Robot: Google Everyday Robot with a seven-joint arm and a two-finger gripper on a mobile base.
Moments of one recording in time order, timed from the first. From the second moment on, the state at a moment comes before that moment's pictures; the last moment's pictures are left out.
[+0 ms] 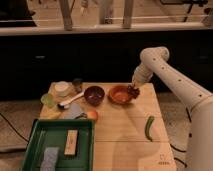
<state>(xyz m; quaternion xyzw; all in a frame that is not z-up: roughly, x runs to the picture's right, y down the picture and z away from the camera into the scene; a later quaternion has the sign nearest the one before) 0.193 -0.017 0.846 -0.22 -0.14 -0.20 0.94</state>
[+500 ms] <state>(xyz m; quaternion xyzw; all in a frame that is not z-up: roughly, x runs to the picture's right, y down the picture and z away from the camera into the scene) 0.173 -0.028 0.840 -0.22 -0.15 -0.23 0.94</state>
